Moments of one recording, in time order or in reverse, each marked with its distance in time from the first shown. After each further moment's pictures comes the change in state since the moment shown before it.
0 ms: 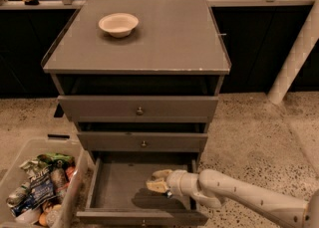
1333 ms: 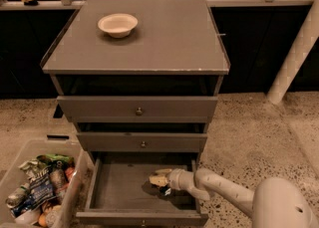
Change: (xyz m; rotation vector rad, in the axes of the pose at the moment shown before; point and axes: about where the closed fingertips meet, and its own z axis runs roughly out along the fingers) arm 0.074 -0.099 0.094 -0.015 -0.026 0.192
